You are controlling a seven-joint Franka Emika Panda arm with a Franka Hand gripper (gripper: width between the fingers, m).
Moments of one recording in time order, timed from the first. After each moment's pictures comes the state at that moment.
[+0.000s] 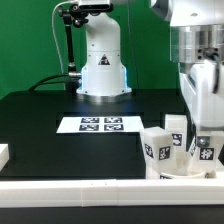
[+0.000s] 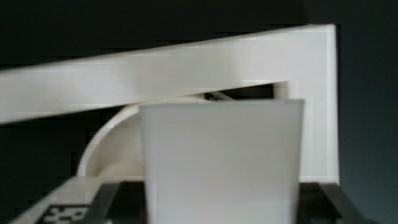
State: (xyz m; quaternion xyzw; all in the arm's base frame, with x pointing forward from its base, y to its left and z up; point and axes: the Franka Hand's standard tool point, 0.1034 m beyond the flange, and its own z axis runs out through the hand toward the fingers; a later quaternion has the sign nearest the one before) arm 0.640 0.110 0.076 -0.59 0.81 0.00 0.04
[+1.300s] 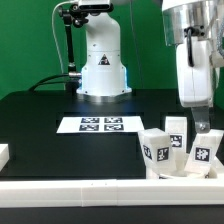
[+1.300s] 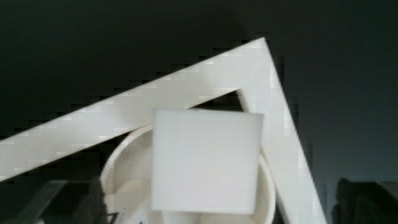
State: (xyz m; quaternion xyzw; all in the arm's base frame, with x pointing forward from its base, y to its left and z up) arm 0.646 0.112 0.100 -0.55 0.83 0.02 0.09
